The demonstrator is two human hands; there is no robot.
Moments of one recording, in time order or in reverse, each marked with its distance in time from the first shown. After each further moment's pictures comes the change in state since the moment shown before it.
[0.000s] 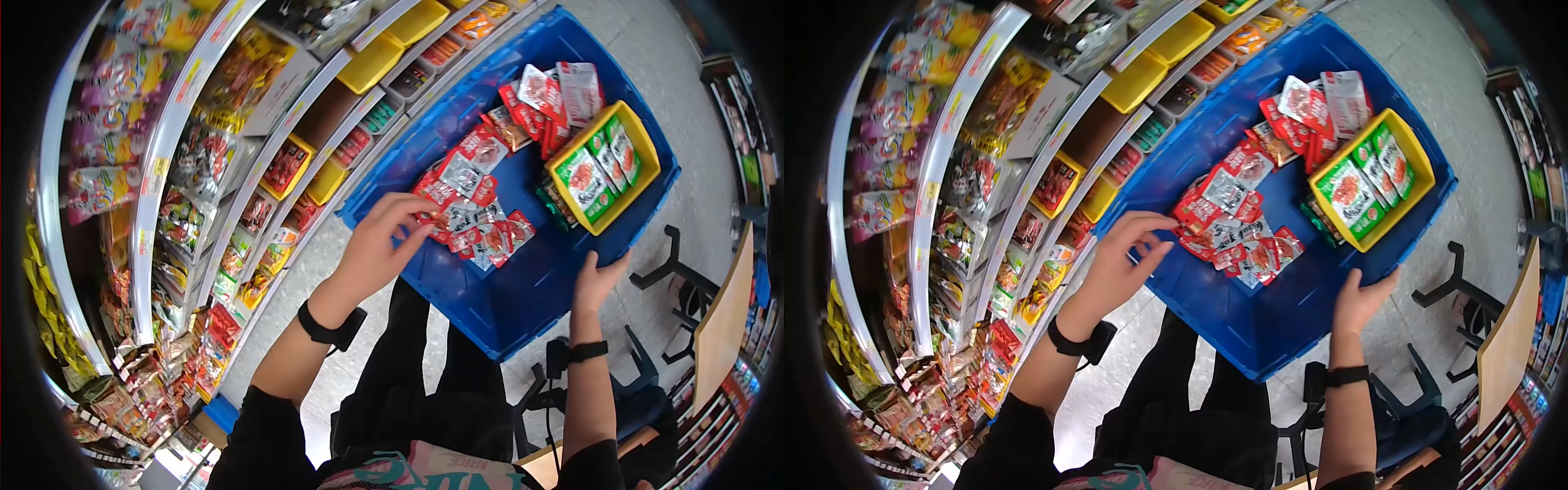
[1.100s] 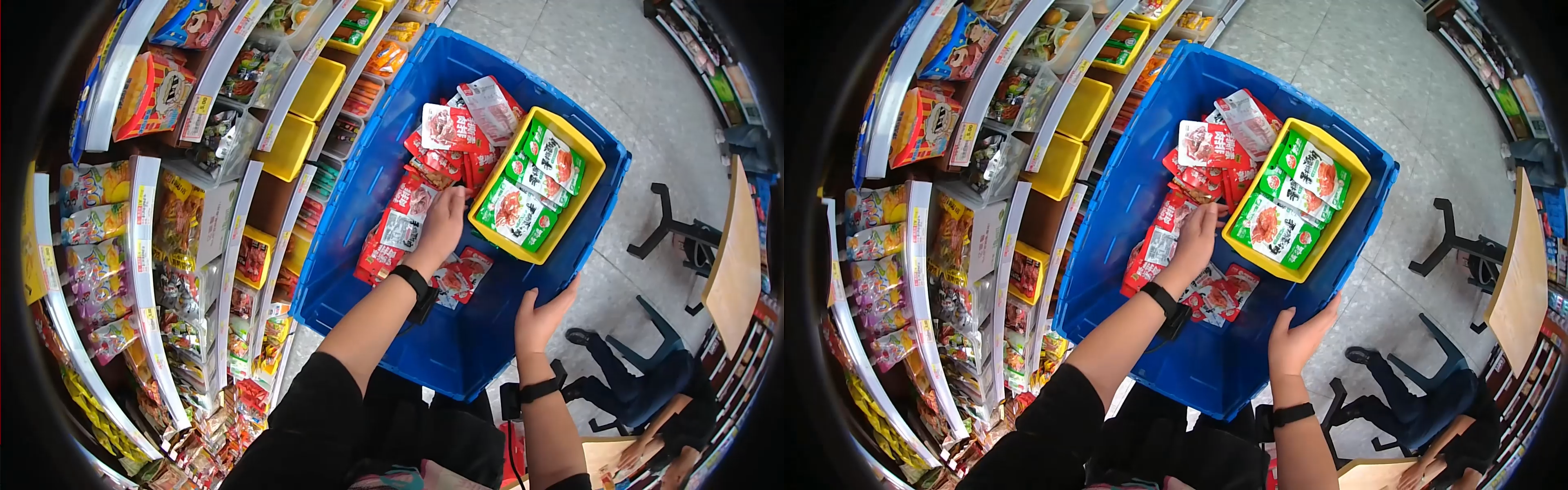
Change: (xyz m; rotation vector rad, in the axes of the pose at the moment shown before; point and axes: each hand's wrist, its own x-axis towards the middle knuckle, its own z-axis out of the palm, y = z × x) left_hand 0.170 -0.057 0.236 -0.284 -0.090 -0.232; right_hand -0.002 -0.053 -0.018 0.035 -0.089 0.214
